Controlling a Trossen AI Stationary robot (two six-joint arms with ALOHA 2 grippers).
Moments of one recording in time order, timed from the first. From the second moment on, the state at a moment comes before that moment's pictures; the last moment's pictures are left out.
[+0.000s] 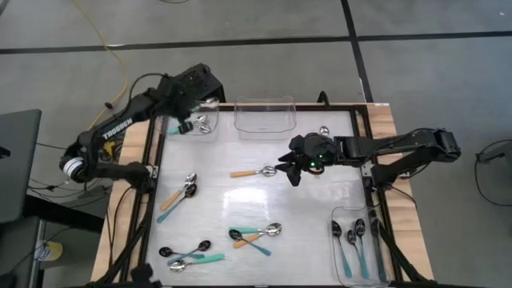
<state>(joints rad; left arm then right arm) 1.00 1.23 0.96 -0.66 -0.03 0.64 0.02 1.26 0.97 -0.24 0.11 0.54</state>
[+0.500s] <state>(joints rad) 1.01 1.42 0.96 -0.75 -0.19 0.60 0.01 1.26 0.97 -0.25 0.11 0.51</state>
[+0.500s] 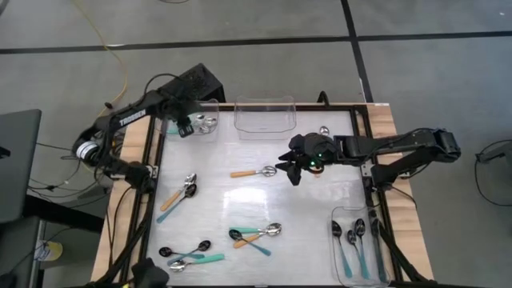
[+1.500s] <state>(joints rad) 0.18 1.34 0.78 -0.20 0.07 -0.03 0.02 1.28 0.97 -0.35 0.10 0.52</state>
